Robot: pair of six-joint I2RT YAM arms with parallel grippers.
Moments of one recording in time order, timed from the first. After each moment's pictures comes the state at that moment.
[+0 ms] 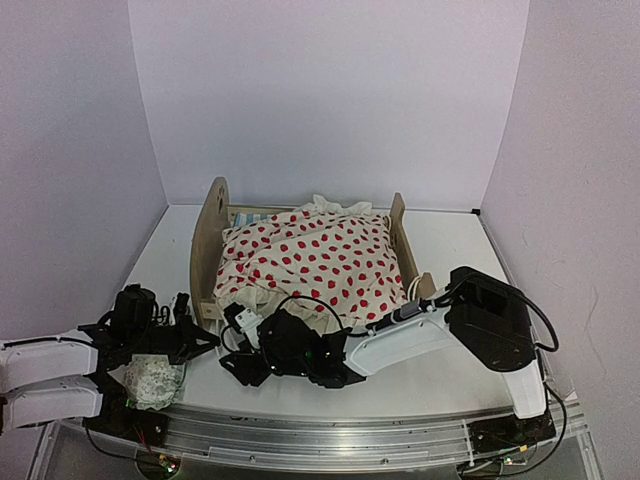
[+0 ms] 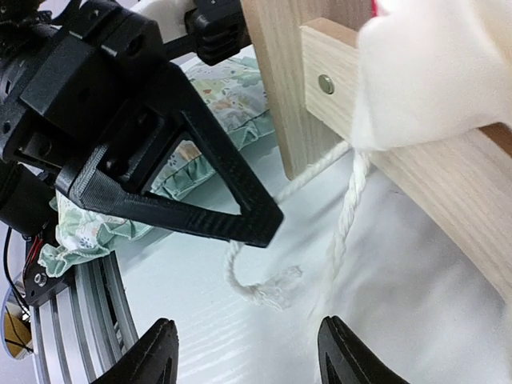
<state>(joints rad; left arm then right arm) -0.47 0.87 0.17 0.07 0.53 -0.98 1.31 2.19 1.36 0.35 0.08 0.36</state>
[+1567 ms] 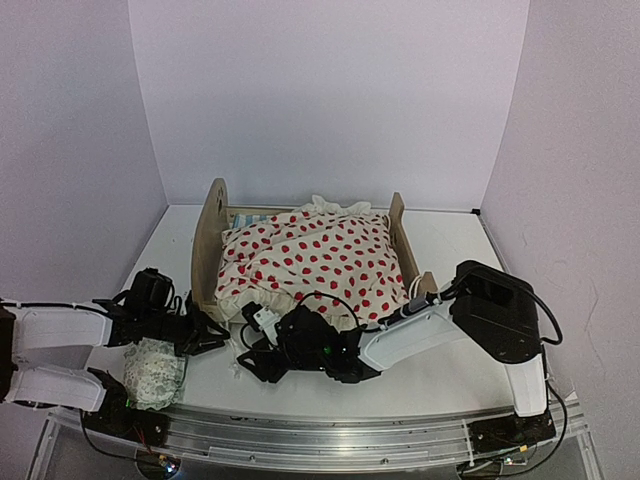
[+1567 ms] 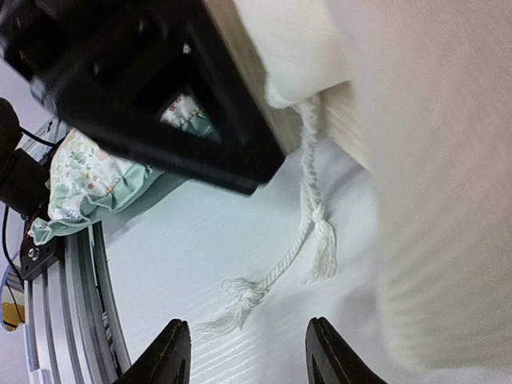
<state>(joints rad) -0.48 1.10 0.38 -0.06 0.54 -0.97 1.25 2.15 1.23 0.43 -0.02 0.36</state>
